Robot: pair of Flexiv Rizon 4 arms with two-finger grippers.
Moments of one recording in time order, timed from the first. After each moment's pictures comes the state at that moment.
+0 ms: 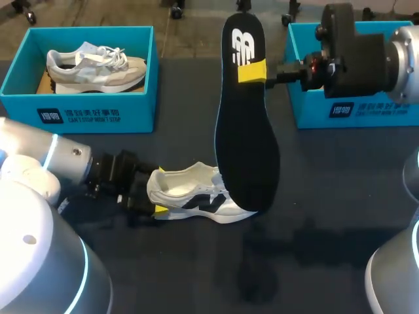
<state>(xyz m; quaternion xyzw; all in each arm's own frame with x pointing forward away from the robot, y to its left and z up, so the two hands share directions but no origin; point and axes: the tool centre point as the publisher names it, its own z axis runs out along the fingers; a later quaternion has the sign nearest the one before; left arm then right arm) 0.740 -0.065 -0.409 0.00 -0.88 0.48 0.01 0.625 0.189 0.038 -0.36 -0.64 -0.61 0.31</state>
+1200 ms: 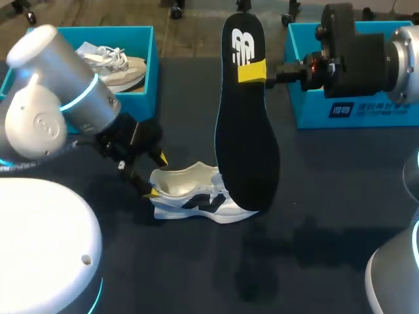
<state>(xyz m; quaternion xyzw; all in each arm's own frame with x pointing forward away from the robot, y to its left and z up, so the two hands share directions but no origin) 0.739 -0.051 -0.349 -0.05 -0.97 0.24 0.06 0.625 0.189 0.038 -0.36 -0.64 -0.61 0.31</state>
